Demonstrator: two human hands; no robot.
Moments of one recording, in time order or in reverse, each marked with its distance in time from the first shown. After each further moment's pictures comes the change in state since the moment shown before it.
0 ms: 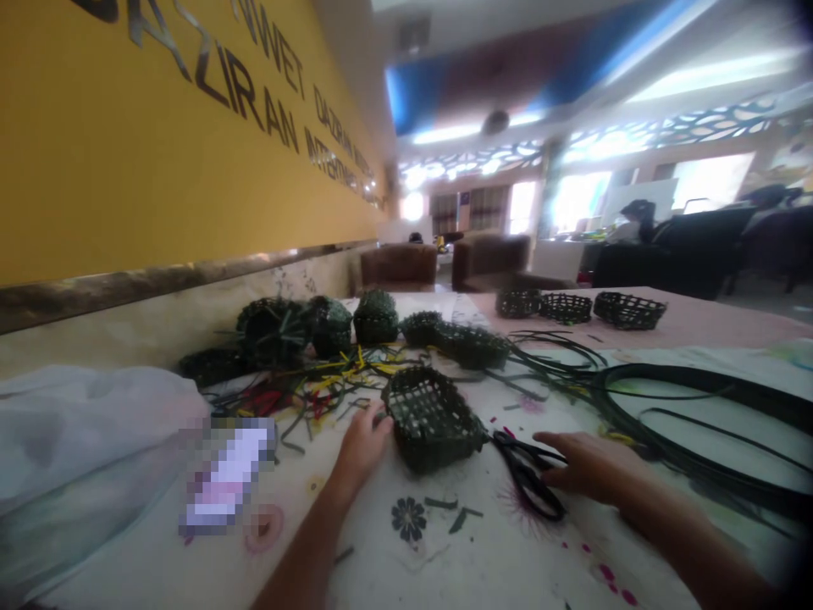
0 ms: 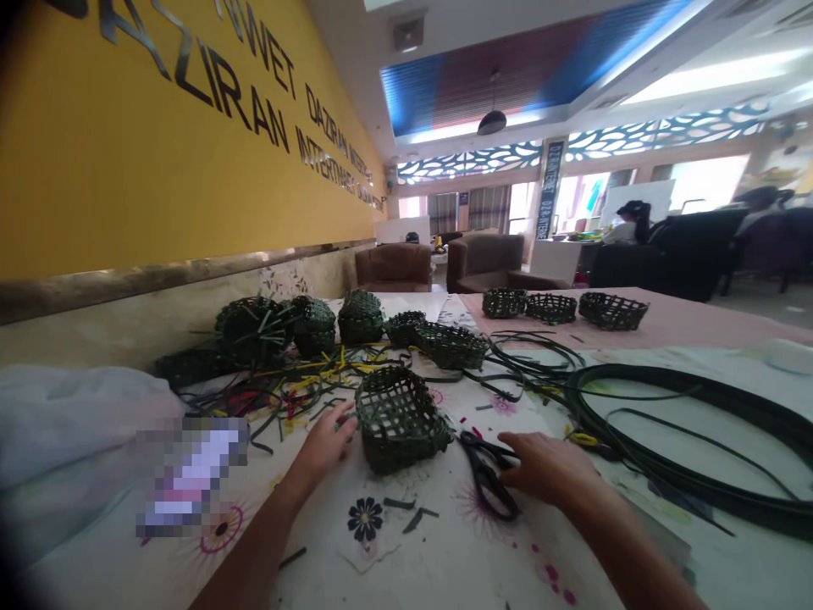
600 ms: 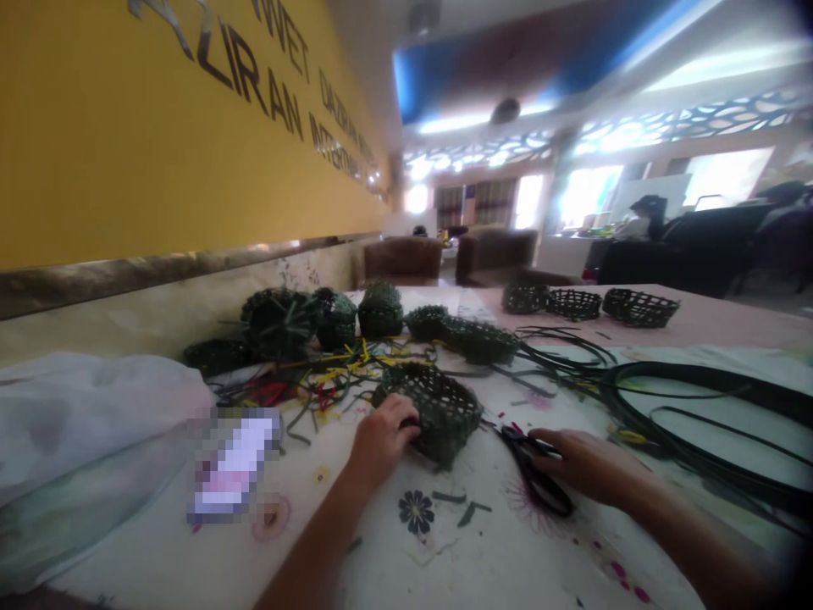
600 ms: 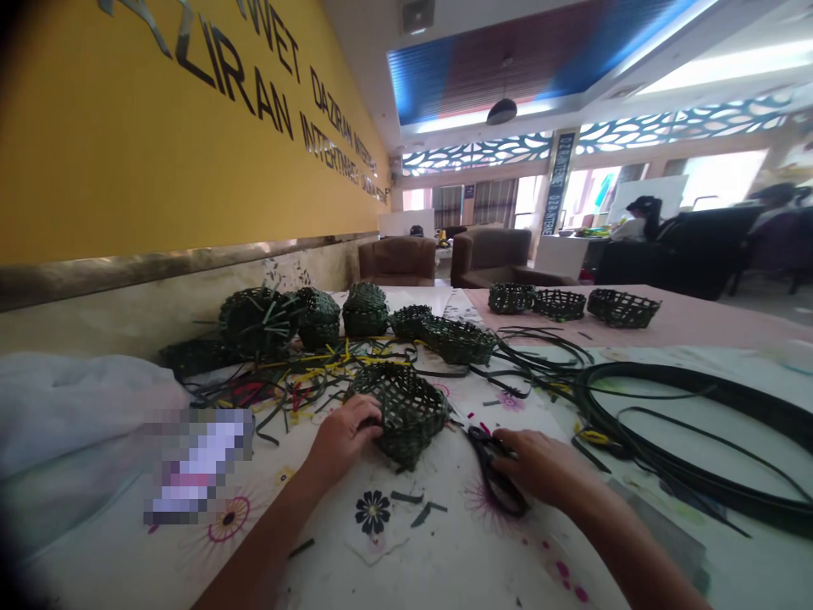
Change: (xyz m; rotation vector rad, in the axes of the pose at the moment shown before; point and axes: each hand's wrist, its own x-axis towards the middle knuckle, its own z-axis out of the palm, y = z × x) left_hand -0.011 0.026 -0.002 0.378 -0.144 0.415; right_hand -0.005 -0.019 0.002 0.007 -0.010 -0.093
